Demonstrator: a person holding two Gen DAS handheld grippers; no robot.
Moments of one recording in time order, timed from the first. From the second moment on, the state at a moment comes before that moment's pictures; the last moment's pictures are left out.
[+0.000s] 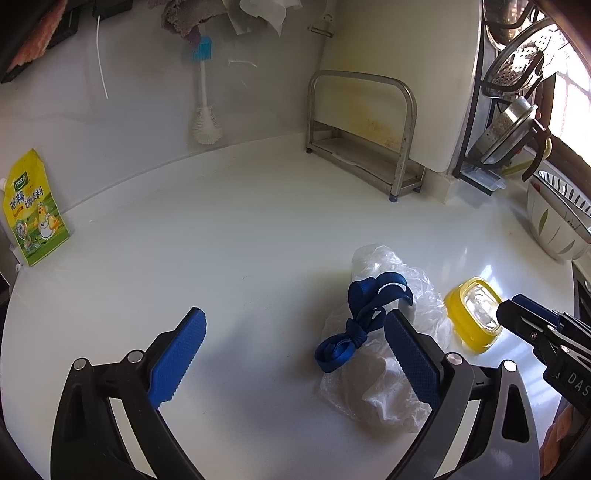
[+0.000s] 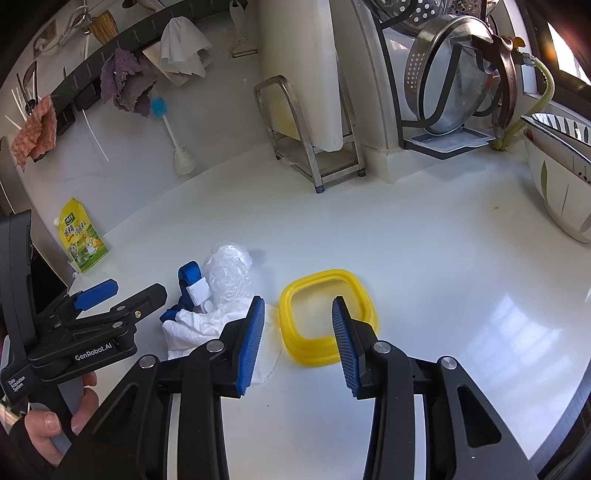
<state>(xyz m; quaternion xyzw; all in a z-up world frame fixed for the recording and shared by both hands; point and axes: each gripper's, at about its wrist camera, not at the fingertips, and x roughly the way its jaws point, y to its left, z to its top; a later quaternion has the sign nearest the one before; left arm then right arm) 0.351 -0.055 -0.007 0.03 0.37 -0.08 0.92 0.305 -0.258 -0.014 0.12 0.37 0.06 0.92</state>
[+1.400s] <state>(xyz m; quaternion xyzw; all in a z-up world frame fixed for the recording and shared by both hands) 0.347 -0.043 -0.015 0.03 0.38 -0.08 0.92 0.332 -0.270 -0.032 0.08 0.43 0.04 0.90</state>
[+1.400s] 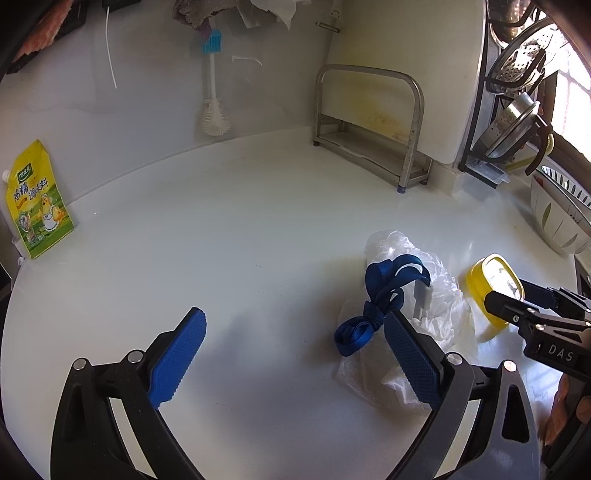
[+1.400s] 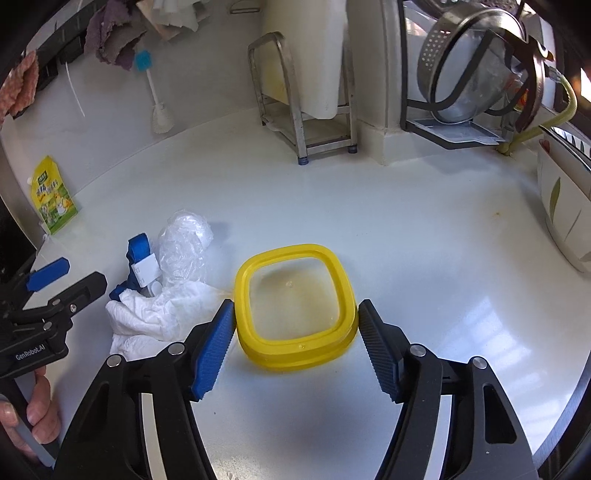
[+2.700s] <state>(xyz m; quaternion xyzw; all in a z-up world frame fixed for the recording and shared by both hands) 0.366 -0.062 -0.023 0.04 0.40 -0.13 0.91 0.330 -0.272 -0.034 0.11 0.43 0.06 0.89</state>
